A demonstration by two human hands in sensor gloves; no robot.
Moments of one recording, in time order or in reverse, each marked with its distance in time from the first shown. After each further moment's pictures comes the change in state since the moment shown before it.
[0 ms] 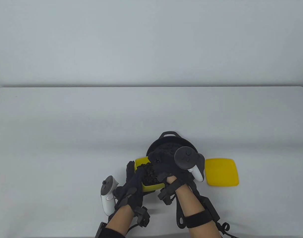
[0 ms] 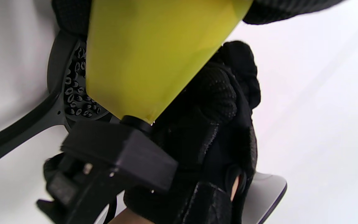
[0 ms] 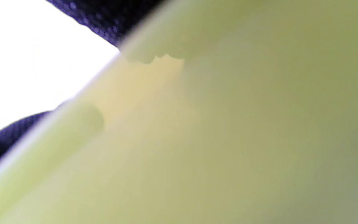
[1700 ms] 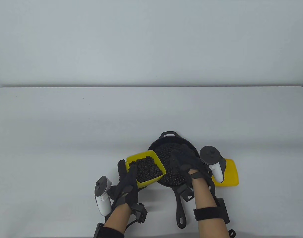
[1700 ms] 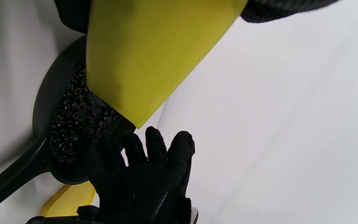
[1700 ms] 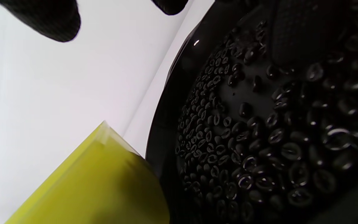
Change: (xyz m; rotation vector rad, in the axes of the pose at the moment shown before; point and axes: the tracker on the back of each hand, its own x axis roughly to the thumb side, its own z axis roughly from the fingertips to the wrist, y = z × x) left_hand 0.007 0.018 0.003 0.117 -0.060 -0.049; right_hand -0.084 -0.038 0.009 0.009 0.292 -0.094
